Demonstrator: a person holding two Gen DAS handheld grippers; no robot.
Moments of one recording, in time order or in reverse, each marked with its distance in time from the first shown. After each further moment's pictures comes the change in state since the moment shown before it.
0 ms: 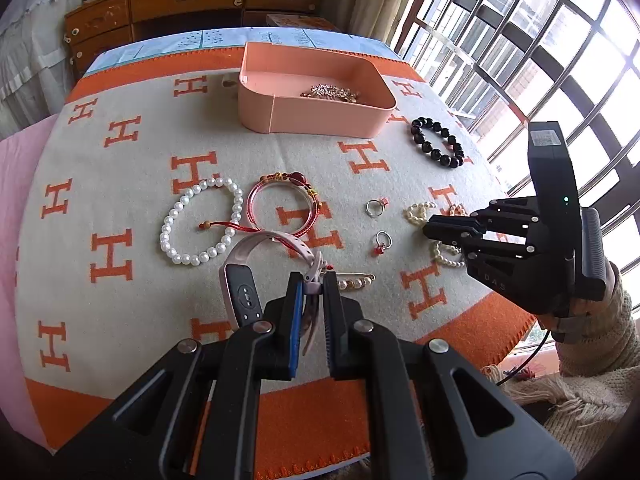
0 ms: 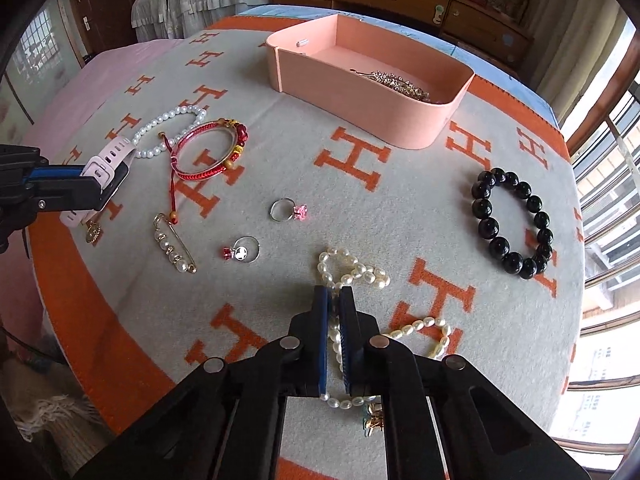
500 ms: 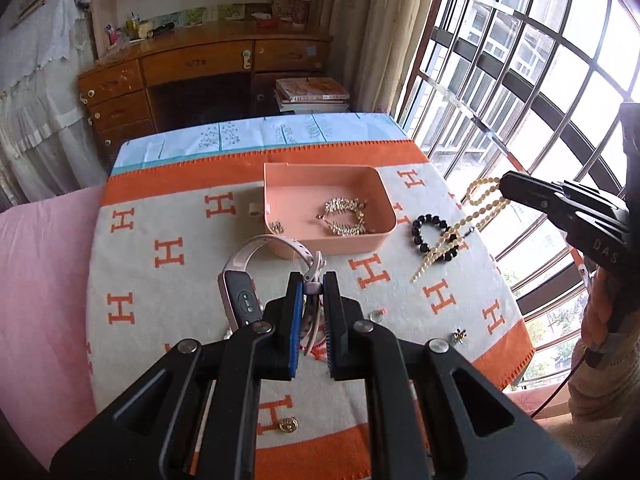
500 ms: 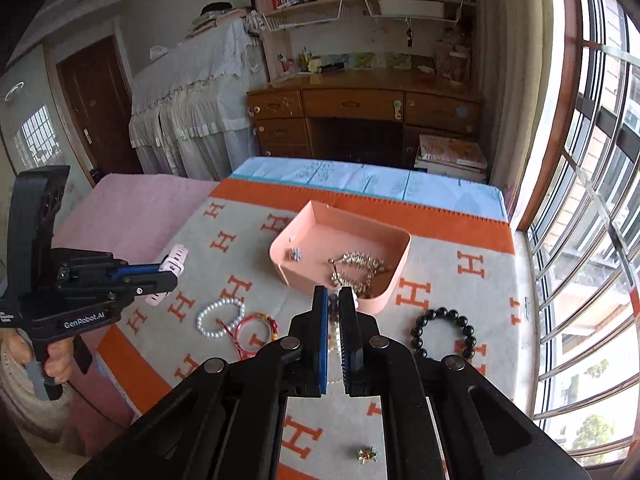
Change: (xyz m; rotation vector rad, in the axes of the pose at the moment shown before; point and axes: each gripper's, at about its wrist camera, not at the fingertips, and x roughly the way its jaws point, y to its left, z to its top) left arm -0.087 -0.010 0.112 0.050 -0.150 0.078; right arm -0.191 -0.043 0.087 0.183 -0.424 0.046
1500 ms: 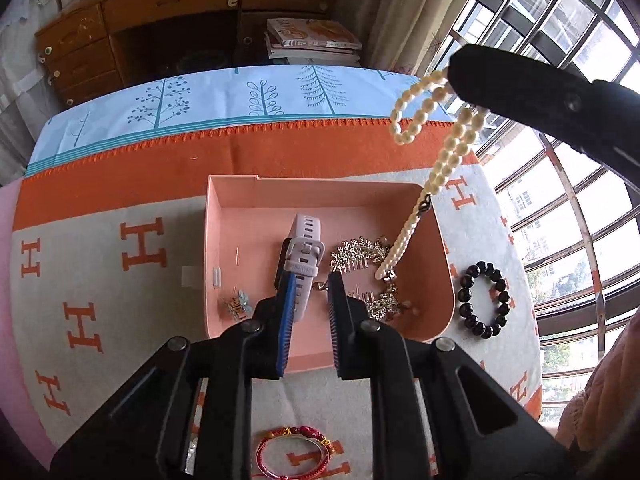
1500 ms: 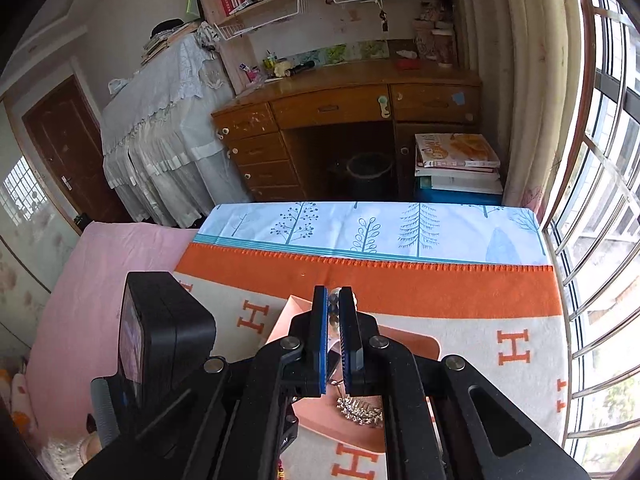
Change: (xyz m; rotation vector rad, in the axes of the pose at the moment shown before) left arm 0.216 0.014 0.078 -0.063 0.226 -0.055; right arm 0.200 -0.029 0.117 0.139 0.107 0.007
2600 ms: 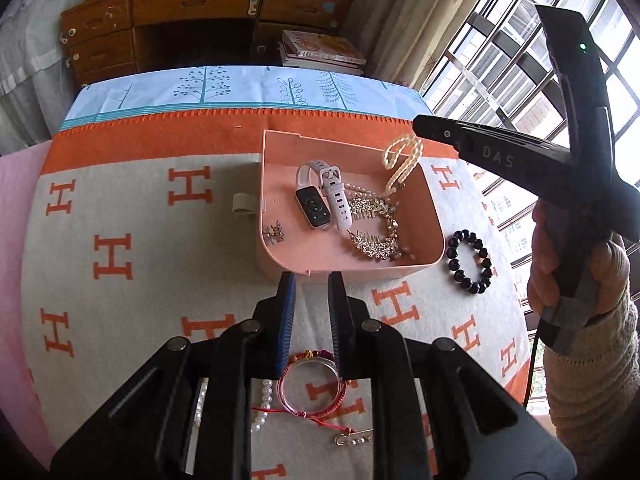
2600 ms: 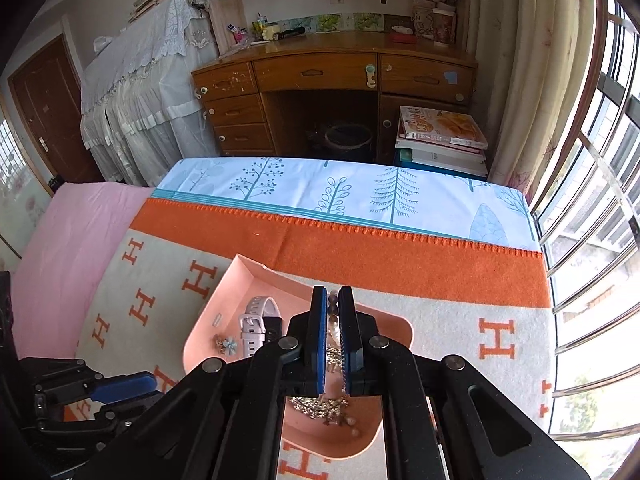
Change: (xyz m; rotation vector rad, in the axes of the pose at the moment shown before) left arm -0.065 0.033 -0.068 -0.056 -0.069 -0.039; right arm 0.070 -0.018 -0.033 -0.106 0.103 -0.174
